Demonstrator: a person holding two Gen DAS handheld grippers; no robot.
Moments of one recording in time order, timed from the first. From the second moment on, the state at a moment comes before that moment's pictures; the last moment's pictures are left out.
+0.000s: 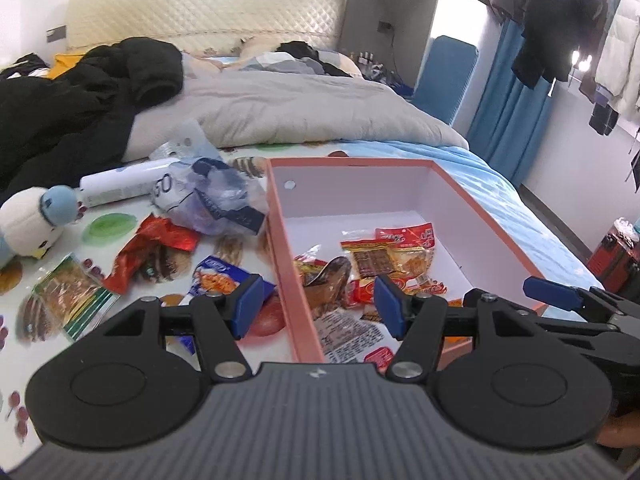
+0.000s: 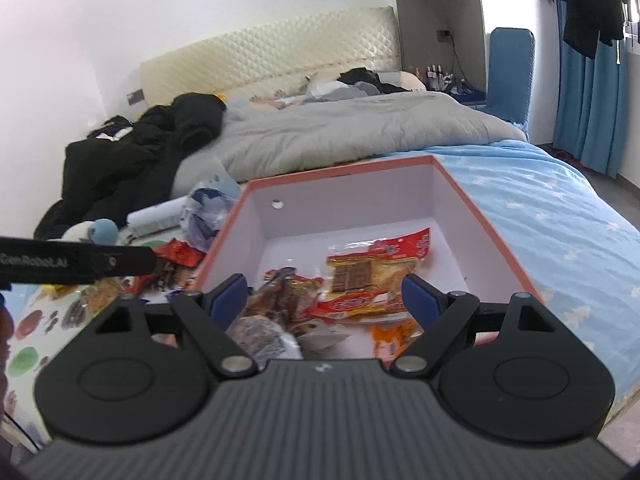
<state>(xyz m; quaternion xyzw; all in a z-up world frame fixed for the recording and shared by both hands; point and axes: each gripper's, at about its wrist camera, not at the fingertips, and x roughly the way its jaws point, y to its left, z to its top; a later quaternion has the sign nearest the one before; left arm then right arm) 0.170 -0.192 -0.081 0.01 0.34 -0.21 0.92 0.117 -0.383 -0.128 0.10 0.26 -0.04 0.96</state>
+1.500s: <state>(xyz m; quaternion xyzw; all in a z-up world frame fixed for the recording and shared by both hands) 0.059 0.004 -0.133 -0.10 0.36 -0.05 0.93 0.035 -0.247 -0.136 0.07 0.25 0.06 0.96</state>
